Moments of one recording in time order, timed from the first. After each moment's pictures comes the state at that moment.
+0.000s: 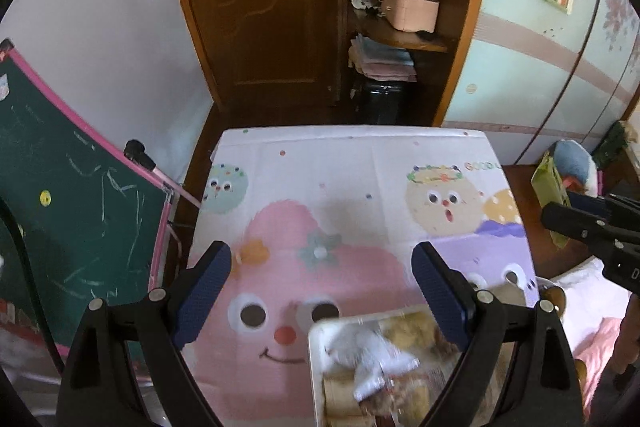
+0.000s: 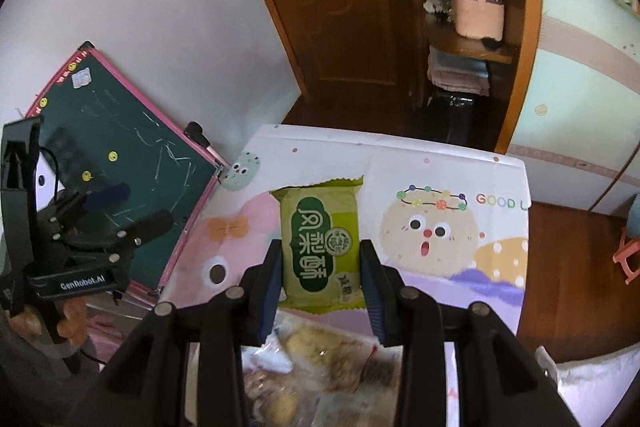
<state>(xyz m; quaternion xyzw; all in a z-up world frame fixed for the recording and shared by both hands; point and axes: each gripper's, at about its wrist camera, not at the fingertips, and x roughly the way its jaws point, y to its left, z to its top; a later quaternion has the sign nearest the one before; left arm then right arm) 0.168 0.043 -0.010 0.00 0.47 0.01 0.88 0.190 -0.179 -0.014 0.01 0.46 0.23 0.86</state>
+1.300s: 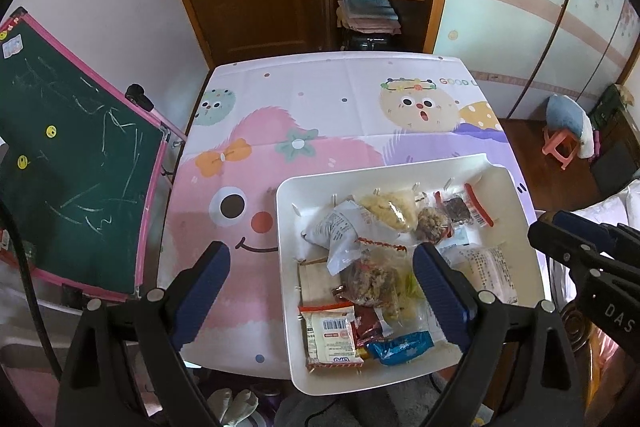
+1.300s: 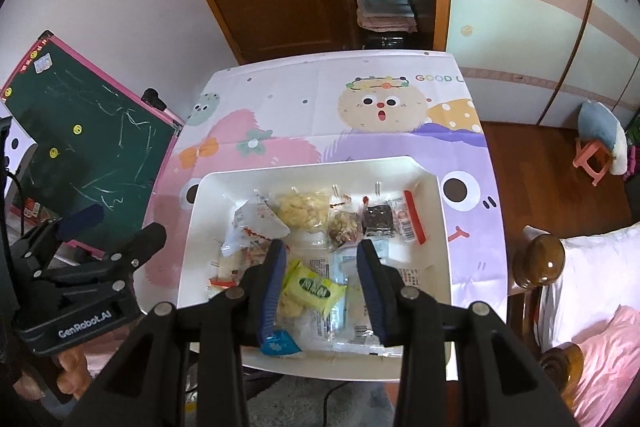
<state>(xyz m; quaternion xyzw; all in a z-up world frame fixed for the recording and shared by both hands) 0.037 0.001 -0.066 0.02 0.51 0.01 0.86 0.040 -0.190 -0.077 0.04 0.52 0.10 0.85</state>
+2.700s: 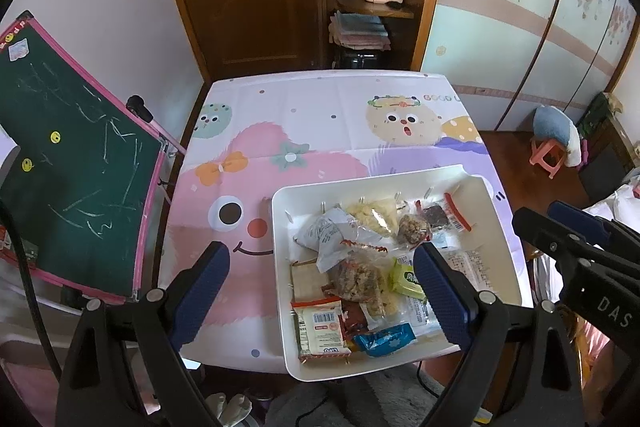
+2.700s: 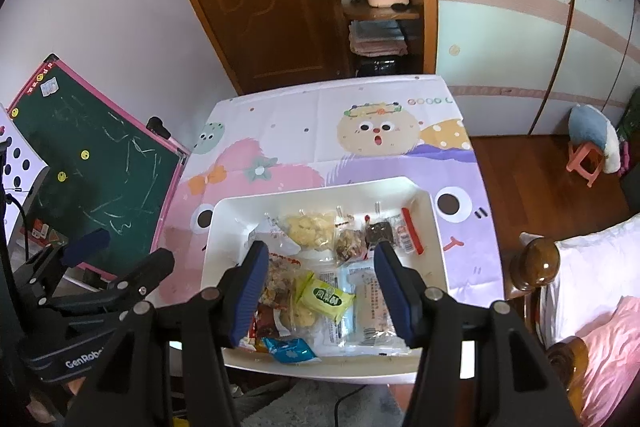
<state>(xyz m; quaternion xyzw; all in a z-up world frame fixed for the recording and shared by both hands) 0.014 -0.002 -0.031 0.02 0.48 -0.01 0.87 0.021 -0.188 -0.040 0.06 0.47 0.08 0.88</state>
